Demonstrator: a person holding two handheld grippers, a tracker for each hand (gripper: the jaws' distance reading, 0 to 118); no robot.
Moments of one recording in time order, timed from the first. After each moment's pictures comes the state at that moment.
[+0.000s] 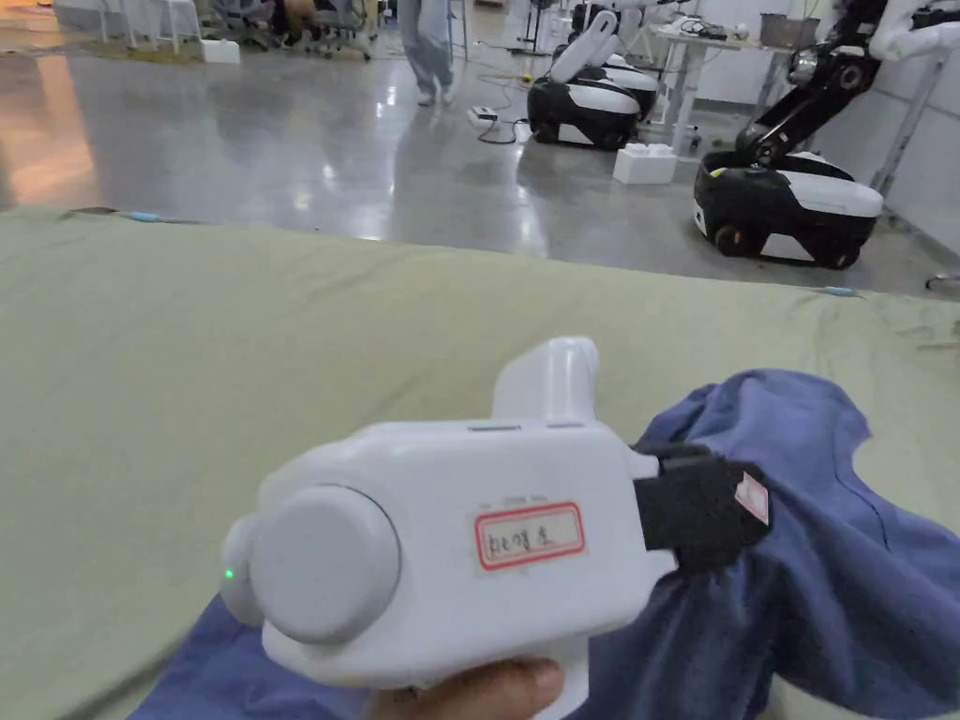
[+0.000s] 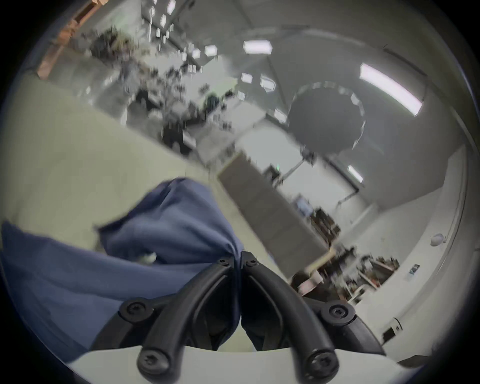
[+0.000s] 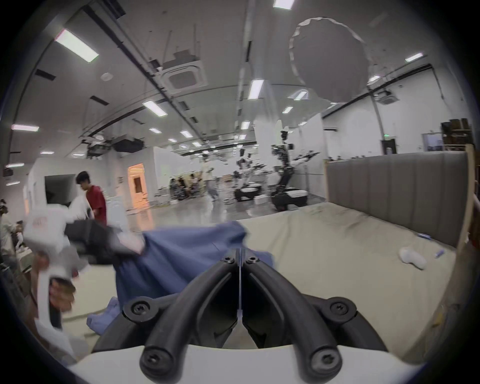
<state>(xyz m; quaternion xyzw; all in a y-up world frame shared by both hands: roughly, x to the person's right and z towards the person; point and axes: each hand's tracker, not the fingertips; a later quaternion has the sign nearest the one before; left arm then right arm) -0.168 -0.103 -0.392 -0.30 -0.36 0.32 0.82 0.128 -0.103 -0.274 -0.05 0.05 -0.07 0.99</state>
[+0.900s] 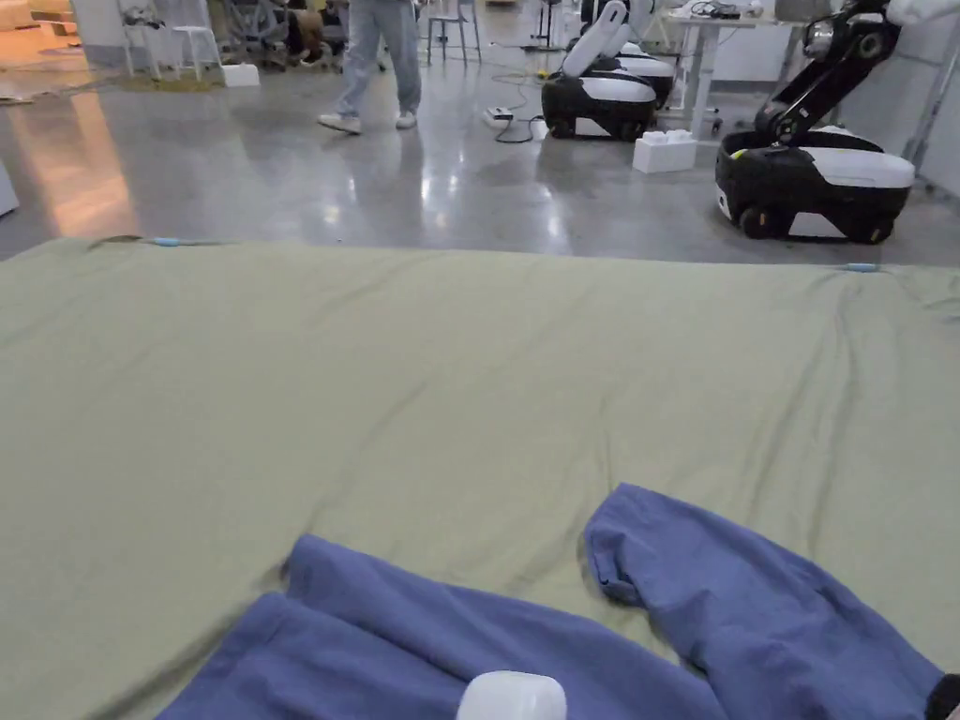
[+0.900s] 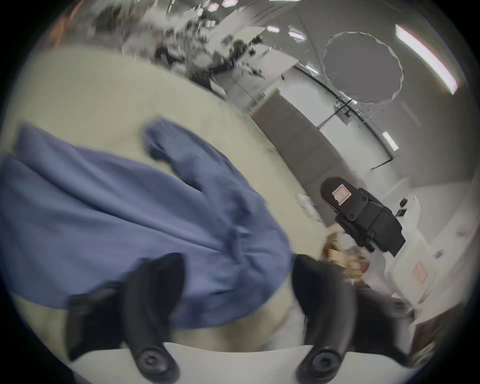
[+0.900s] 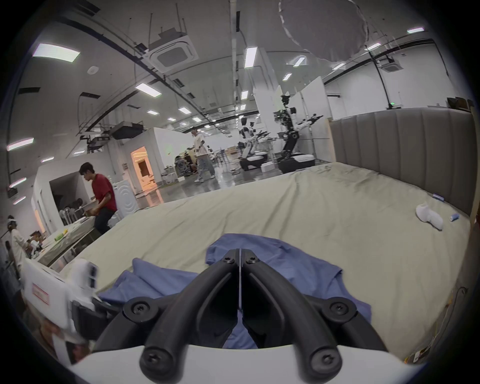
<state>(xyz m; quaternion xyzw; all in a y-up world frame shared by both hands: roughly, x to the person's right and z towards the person) -0.185 -0.190 -0.307 -0.37 -0.26 0.21 0.87 0.107 -0.158 -0.293 -0.15 0.11 -0.10 0.98</state>
